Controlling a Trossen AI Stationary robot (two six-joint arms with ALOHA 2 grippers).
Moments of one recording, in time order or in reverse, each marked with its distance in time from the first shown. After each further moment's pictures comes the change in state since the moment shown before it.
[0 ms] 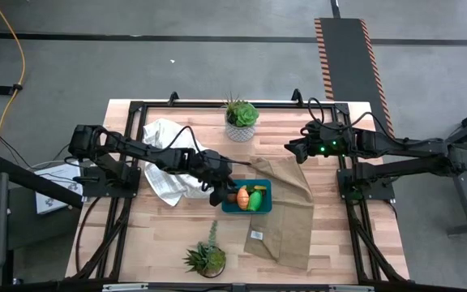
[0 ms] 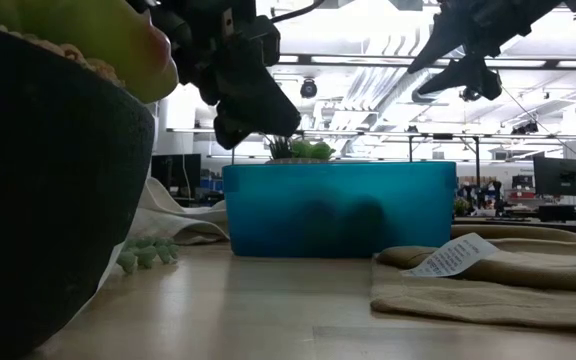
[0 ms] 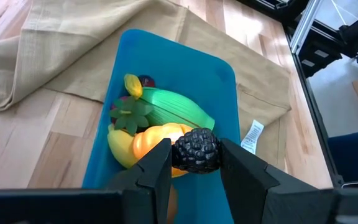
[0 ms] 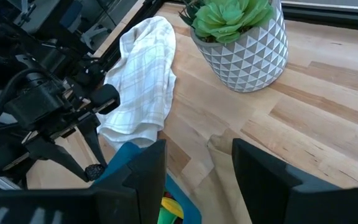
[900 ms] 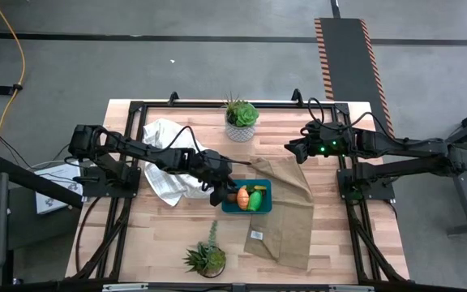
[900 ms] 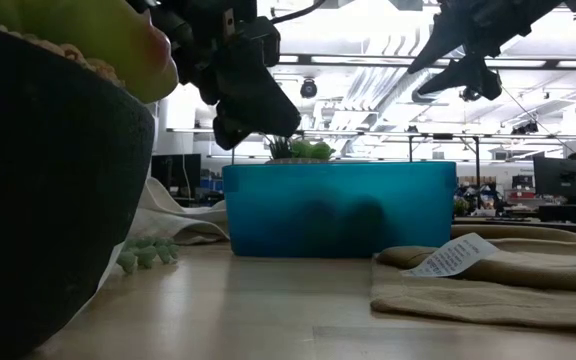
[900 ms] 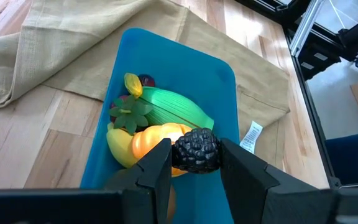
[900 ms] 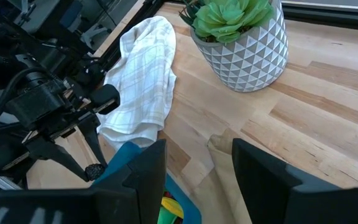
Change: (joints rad) left arm 0.000 0.000 0.000 0.000 0.000 -0.020; right arm 0.000 0.000 0.000 0.000 -0.001 0.000
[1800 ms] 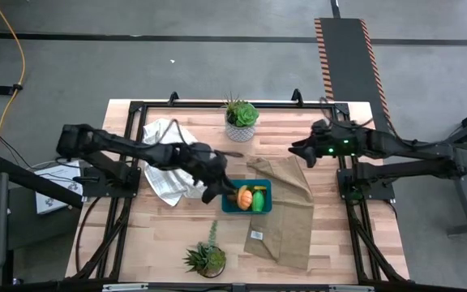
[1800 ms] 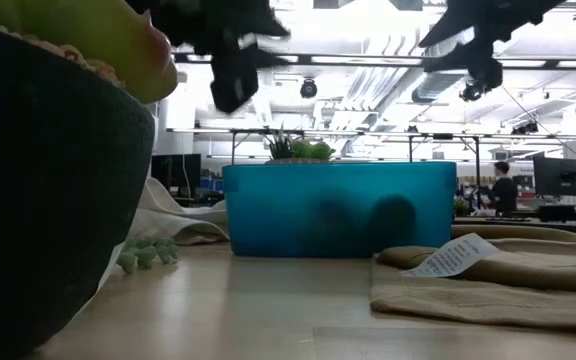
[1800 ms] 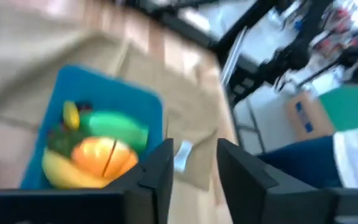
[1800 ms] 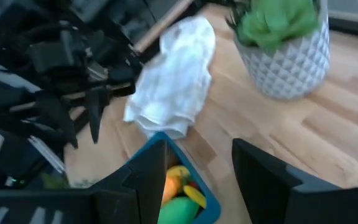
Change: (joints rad) left arm 0.014 -0.118 0.000 0.034 0.160 -0.104; right arm 0.000 -0.088 0.000 0.000 -0.121 -0.091
